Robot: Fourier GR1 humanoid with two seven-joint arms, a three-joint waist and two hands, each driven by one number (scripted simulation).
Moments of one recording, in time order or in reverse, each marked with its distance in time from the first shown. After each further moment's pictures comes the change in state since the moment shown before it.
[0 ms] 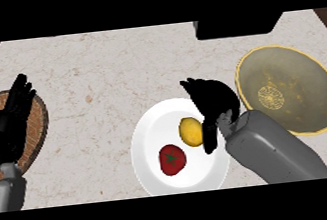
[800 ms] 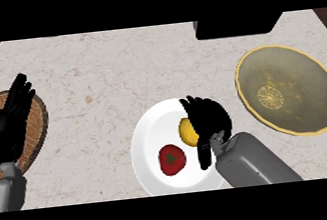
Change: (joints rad) left arm -0.008 -0.021 0.031 0.004 -0.025 -0.028 0.001; right arm 0.167 0.135 -0.029 0.031 0.220 0.001 -0.049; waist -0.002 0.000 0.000
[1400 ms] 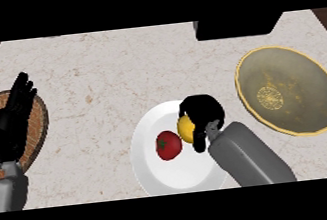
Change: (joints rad) left arm -0.003 -0.018 0.000 -0.022 -0.022 -0.004 0.019; right arm -0.065 0.058 -0.089 0.221 0.077 -0.038 -0.188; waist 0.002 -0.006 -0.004
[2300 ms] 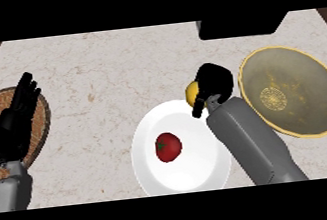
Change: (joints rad) left arm -0.003 -0.021 -0.001 0.010 -0.014 -0.005 -0.018; right arm -0.162 0.030 -0.192 0.166 0.141 -0.342 0.293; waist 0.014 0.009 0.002
